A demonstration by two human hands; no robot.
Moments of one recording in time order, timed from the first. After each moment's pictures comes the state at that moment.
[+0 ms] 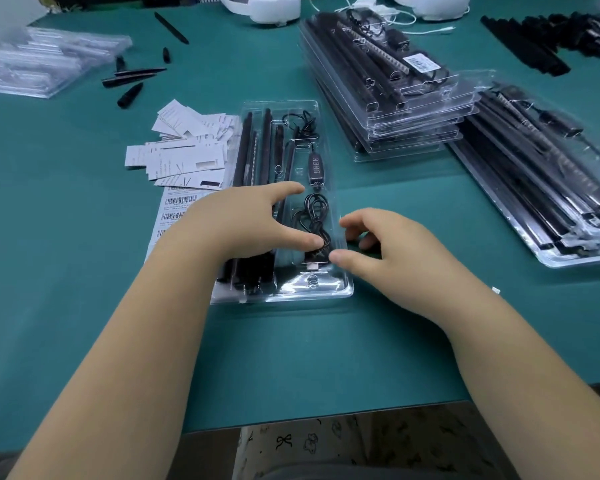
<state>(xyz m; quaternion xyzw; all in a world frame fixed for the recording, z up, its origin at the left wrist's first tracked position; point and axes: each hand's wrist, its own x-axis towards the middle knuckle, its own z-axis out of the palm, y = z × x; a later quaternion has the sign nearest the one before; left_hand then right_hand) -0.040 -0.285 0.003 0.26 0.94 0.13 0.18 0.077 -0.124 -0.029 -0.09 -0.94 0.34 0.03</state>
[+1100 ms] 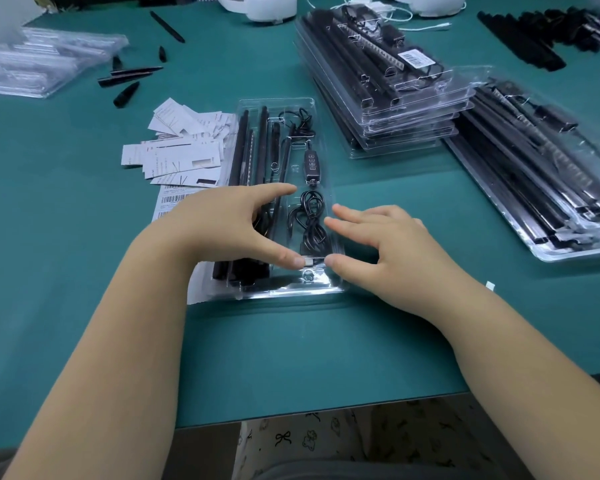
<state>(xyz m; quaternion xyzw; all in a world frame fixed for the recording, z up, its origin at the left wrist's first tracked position) -0.043 -0.303 0.005 0.32 0.92 0.14 0.19 0.081 -0.123 -0.034 -0.02 -0.96 0.28 0.04</state>
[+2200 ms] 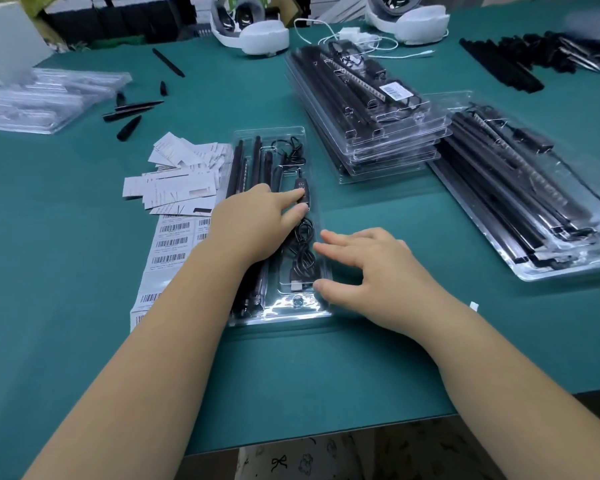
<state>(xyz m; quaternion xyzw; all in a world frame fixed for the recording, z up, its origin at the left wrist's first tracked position) -0.072 -0.249 -0.030 0.30 0.95 0.07 -0.05 0.079 -0.121 -0.032 -0.02 -0.96 0.28 0.03</state>
